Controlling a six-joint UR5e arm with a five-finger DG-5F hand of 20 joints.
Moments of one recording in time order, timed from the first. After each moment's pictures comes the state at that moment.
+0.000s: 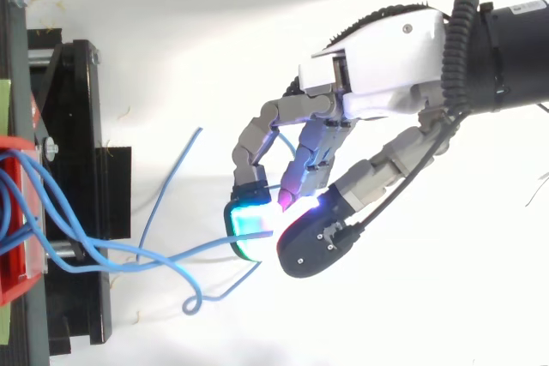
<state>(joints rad) 0.03 -2.27 -1.08 -3.28 -1.73 -0.01</state>
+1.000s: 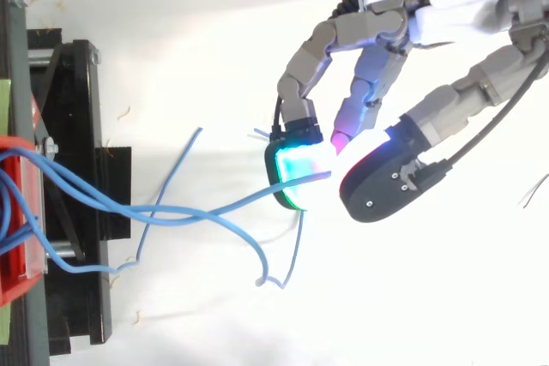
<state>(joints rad) -0.04 -2.19 -1.08 -3.34 -1.79 -0.11</state>
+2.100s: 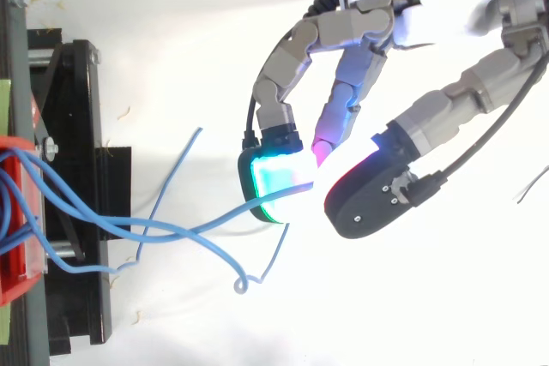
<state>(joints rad) -0.04 -2.19 -1.08 -3.24 -1.79 -0.12</state>
